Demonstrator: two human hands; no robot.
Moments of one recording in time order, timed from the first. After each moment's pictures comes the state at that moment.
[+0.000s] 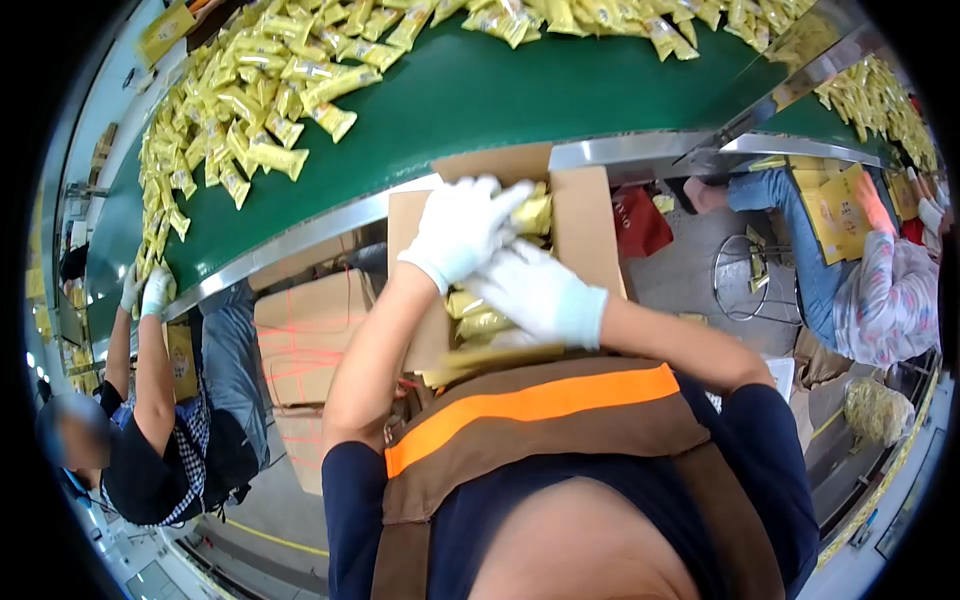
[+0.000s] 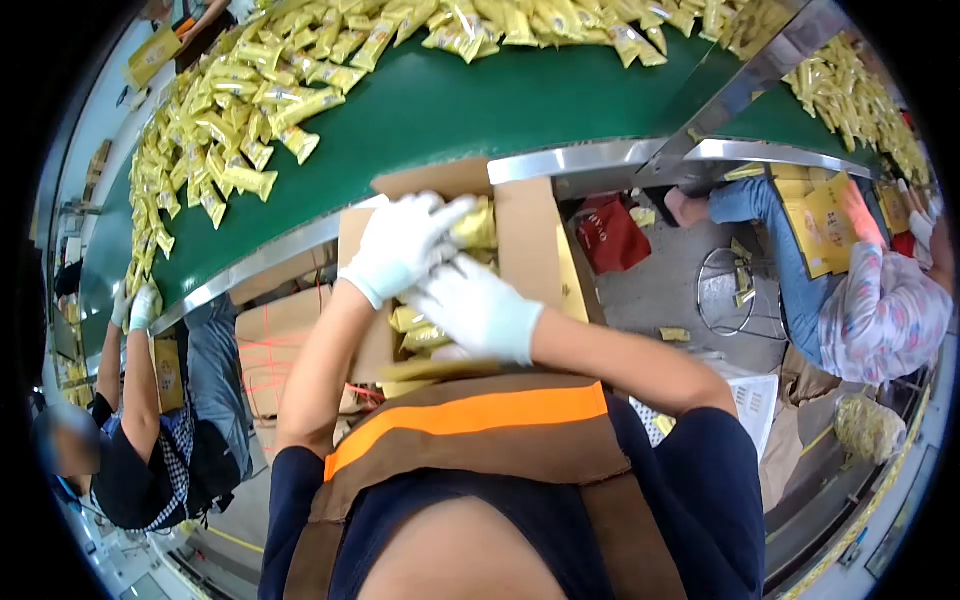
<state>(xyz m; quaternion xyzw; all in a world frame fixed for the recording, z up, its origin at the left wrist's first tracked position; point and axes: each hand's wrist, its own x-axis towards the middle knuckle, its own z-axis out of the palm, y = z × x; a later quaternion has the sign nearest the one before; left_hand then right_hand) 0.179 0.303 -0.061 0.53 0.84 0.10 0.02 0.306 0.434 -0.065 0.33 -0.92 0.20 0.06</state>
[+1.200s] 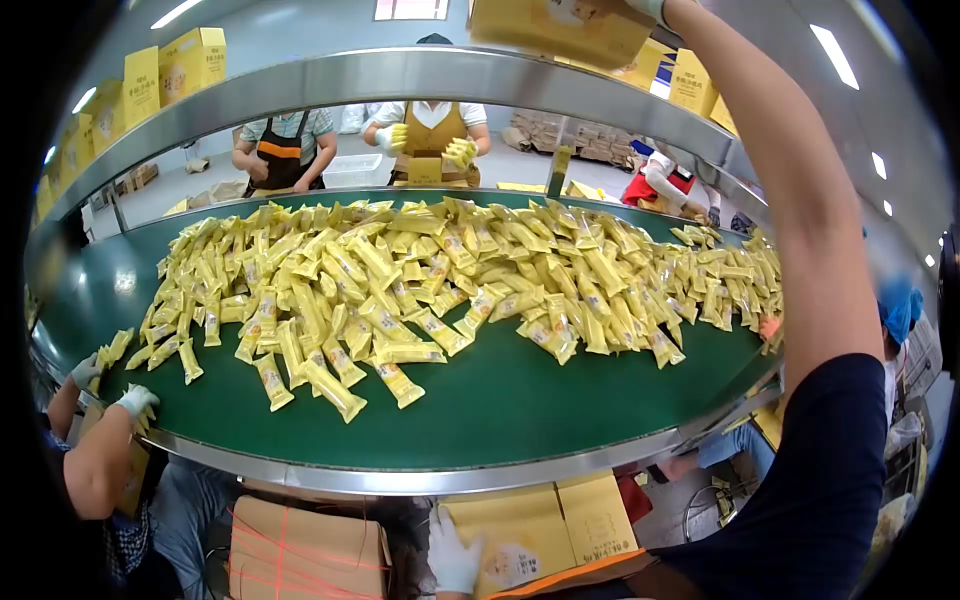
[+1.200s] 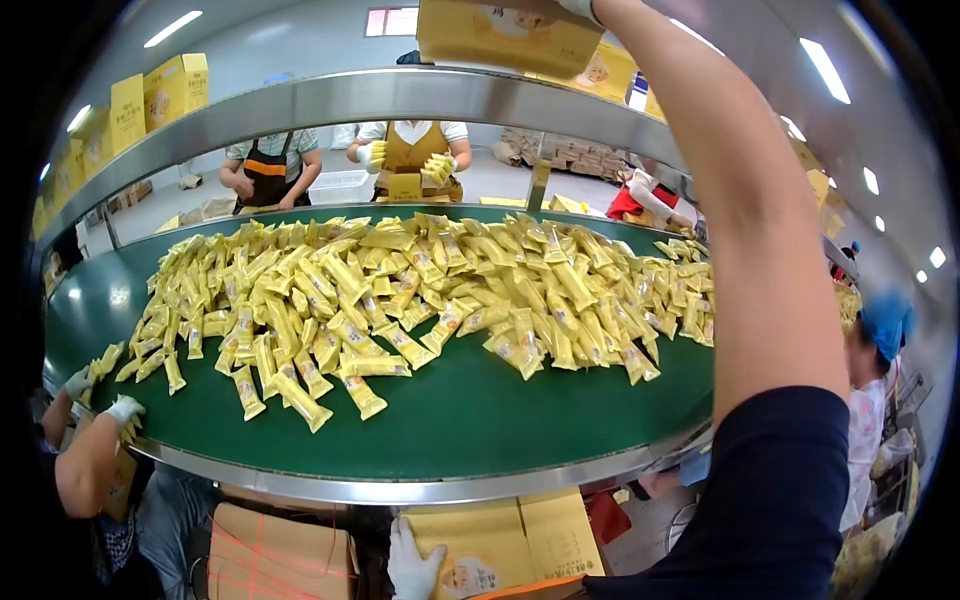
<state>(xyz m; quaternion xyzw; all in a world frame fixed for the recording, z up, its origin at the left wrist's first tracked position) 0.228 0.204 -0.201 0.04 0.93 0.38 0.03 -0.075 0.525 0.450 0.06 -0.89 -0.05 0.45</state>
